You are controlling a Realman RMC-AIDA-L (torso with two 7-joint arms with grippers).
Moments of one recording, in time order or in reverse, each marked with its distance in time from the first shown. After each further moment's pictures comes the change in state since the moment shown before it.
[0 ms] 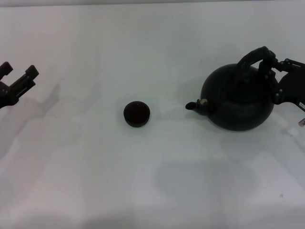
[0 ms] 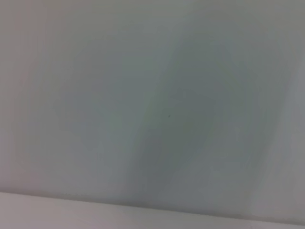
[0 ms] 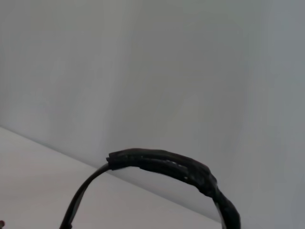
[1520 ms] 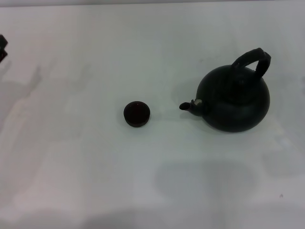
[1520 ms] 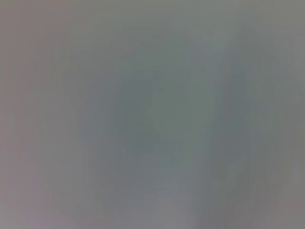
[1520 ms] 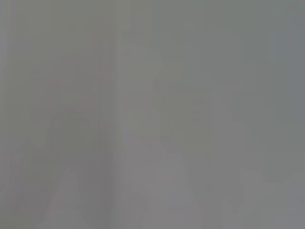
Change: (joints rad) left arm -0.036 -0.003 -0.007 -0.034 -0.249 0.039 0.239; right arm -0.148 0.021 0.348 0.025 0.007 -0.235 0.131
